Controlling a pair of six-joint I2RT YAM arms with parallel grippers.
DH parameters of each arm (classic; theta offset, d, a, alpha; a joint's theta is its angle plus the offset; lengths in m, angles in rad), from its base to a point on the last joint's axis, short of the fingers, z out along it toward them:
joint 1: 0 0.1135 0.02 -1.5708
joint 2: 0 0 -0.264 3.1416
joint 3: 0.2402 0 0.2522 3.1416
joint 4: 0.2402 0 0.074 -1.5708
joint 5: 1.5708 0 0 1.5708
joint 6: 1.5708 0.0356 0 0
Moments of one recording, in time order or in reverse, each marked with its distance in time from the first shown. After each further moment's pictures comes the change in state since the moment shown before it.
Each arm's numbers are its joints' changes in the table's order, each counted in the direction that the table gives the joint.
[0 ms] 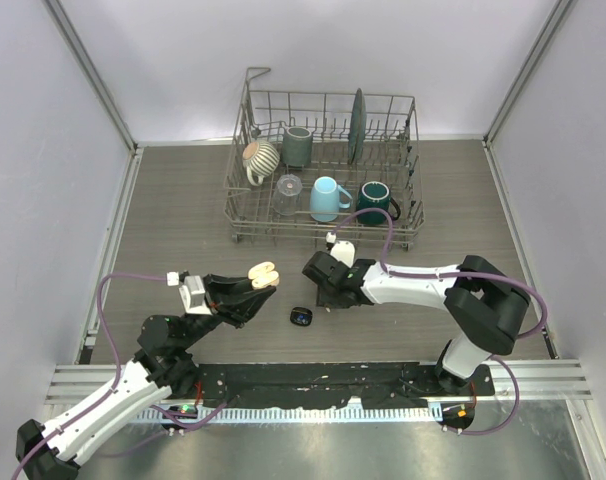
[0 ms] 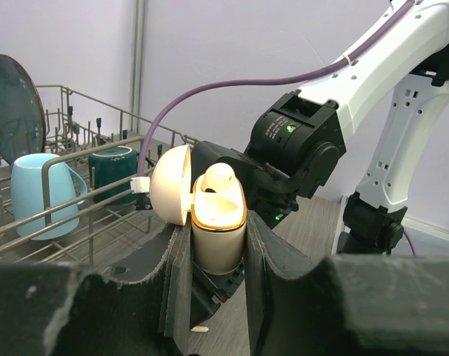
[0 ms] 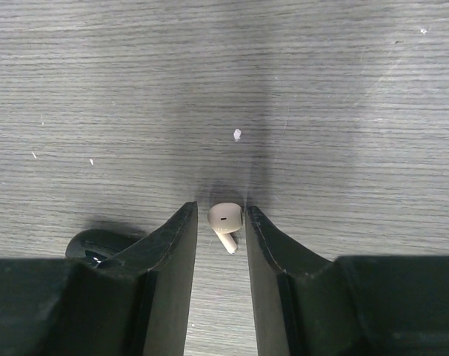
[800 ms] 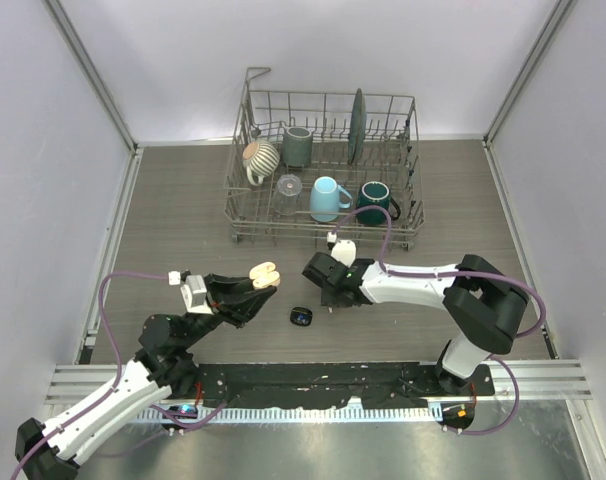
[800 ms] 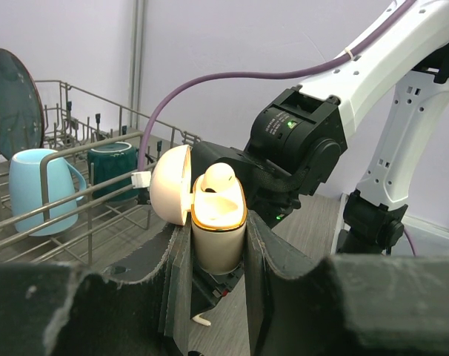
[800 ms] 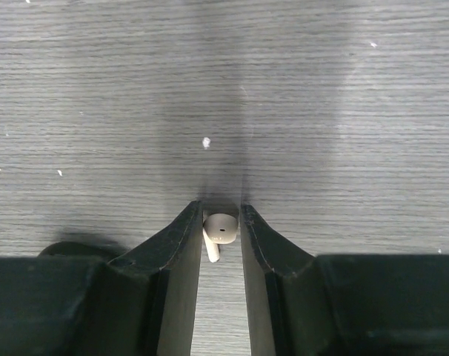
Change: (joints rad) left arm 0.000 0.016 -0.004 -0.007 0.000 -0.003; right arm 0.000 0.018 0.021 0.049 0.066 -0.028
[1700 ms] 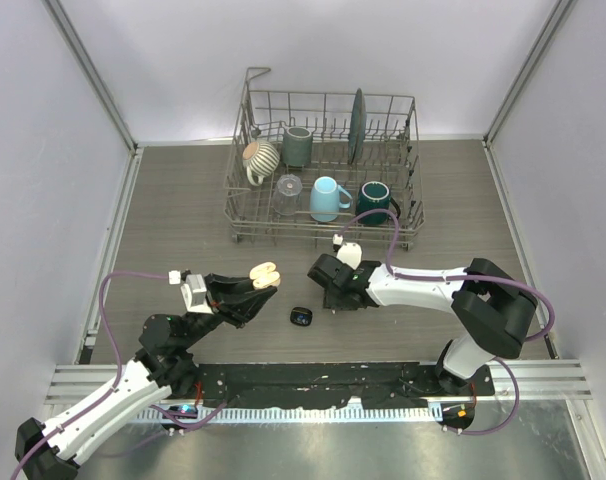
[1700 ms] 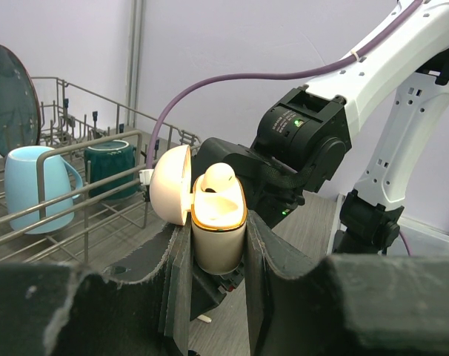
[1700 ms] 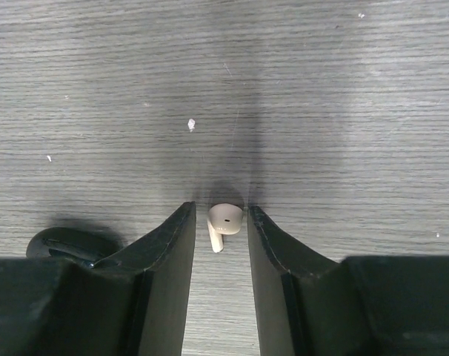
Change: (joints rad) left arm 0.000 0.001 0.000 0.000 0.000 -0.016; right arm 0.000 -0.054 -0.052 0.000 -0.029 0.033
